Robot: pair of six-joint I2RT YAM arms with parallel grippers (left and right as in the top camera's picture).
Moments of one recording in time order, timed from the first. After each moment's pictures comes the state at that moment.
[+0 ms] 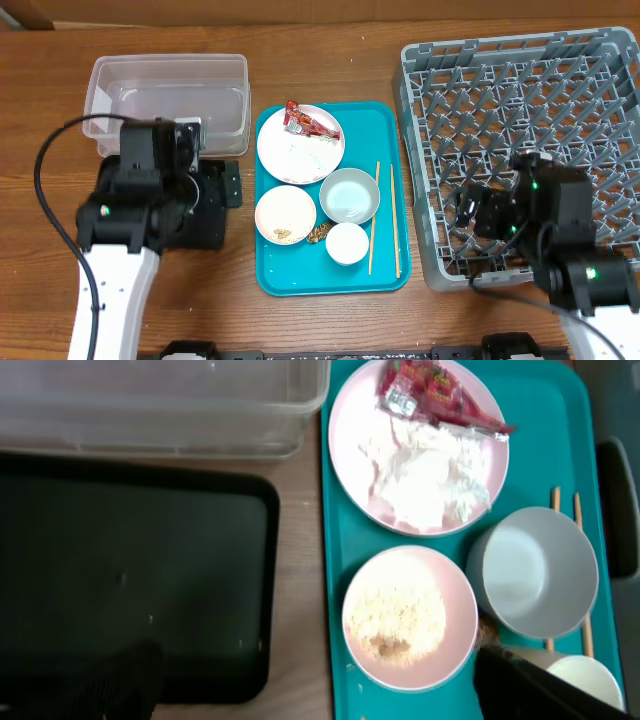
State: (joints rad) left arm -0.05 1.19 1.21 -1.04 0.12 -0.13; right arm 0.07 0.92 0.94 -0.93 -0.09 0.28
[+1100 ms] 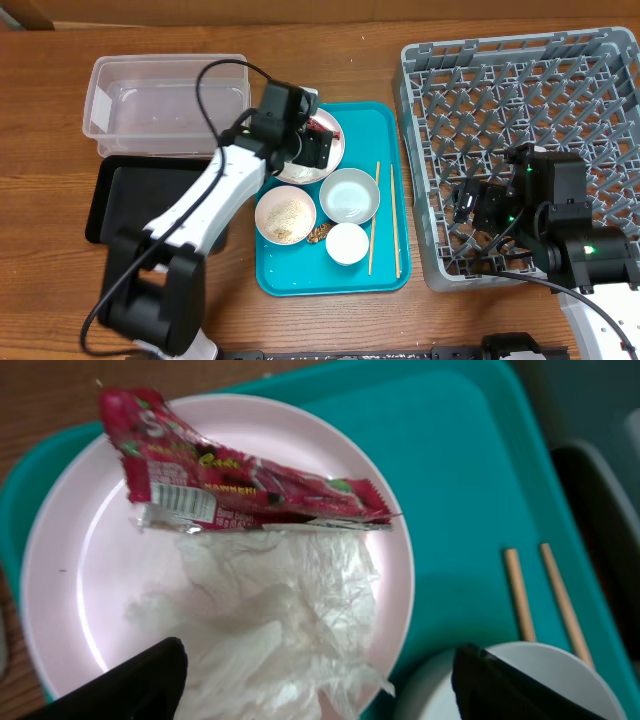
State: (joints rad) left arm -0.39 1.78 1.26 -0.46 0.11 -0.15; right arm 0.07 0.99 0.99 -0.99 -0.09 0.28
